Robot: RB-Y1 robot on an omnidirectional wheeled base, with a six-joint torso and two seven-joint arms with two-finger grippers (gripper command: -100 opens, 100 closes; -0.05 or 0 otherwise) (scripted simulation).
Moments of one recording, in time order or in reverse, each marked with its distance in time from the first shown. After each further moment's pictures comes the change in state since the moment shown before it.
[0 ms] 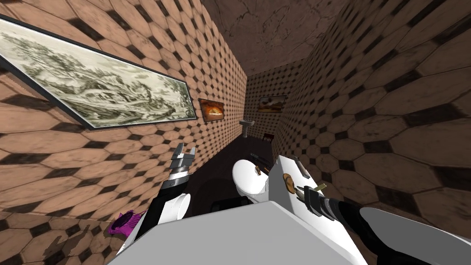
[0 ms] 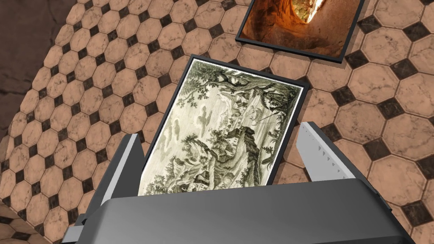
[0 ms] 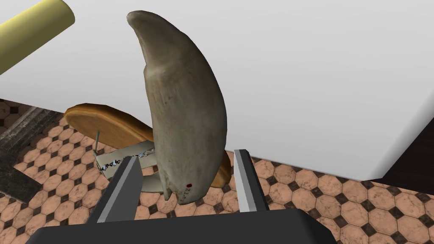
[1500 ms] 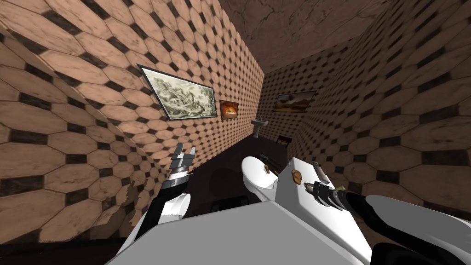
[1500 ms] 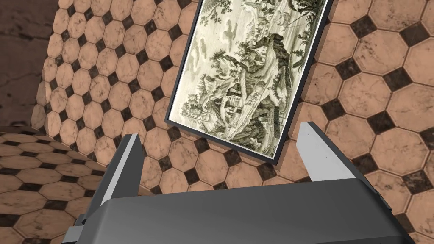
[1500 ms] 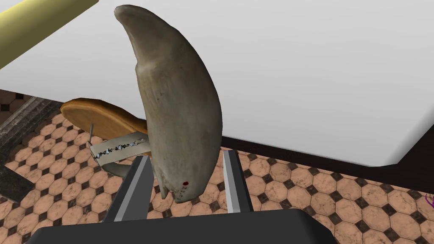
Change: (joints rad) left arm 0.000 0.000 0.000 0.000 0.000 0.000 0.000; right arm -0.109 -0.003 -0.045 0.277 -0.120 -0.172 -0.082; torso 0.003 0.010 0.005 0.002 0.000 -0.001
